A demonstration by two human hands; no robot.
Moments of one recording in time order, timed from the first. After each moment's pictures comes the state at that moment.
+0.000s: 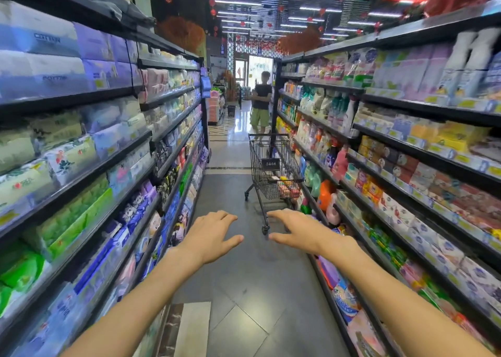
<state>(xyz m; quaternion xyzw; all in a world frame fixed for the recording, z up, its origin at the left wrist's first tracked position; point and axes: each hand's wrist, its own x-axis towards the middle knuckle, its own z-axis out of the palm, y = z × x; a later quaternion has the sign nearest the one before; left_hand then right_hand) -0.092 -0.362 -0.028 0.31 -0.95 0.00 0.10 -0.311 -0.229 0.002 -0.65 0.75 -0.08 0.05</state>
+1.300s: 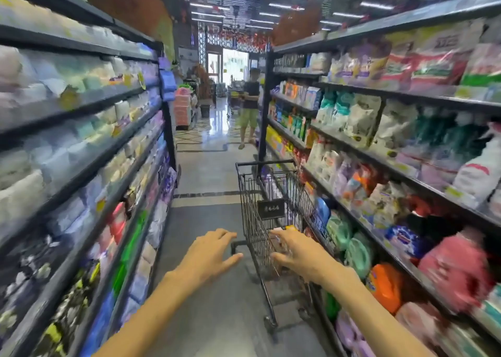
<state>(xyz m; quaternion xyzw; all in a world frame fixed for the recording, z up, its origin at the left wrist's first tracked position) -0.576 -1.199 -0.071 0.26 -0.96 -0.05 0.06 -0.777 -1.042 -0.058 -0.59 0.80 -0.12 0.05</state>
